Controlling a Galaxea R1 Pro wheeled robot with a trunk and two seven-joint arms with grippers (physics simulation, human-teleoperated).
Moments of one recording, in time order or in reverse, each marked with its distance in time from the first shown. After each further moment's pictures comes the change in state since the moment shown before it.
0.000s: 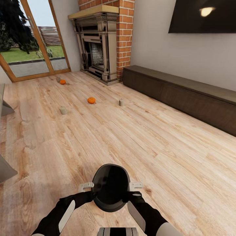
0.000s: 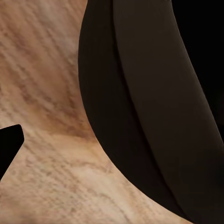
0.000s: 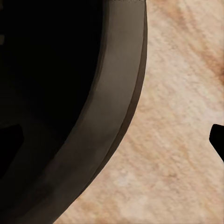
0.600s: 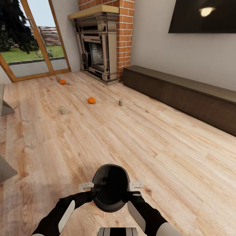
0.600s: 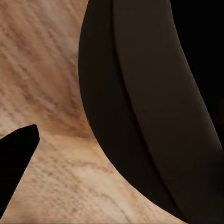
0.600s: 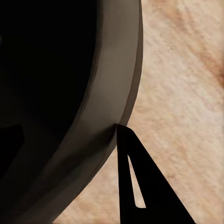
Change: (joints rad) left arm 0.001 0.001 0.001 0.000 0.001 -0.002 0.002; right arm 0.000 0.000 -0.001 0.000 0.007 0.001 -0.002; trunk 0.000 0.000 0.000
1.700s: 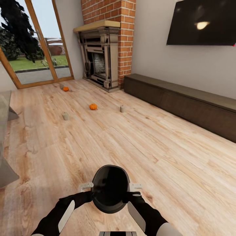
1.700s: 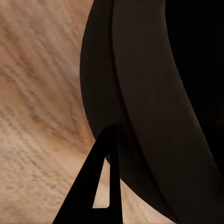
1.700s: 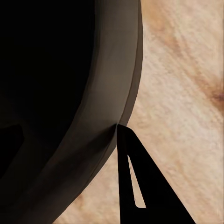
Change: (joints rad) left arm 0.000 0.001 0.002 -0.001 -0.002 0.000 0.003; right arm 0.001 -0.002 0.009 0.002 -0.004 0.005 -0.001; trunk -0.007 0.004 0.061
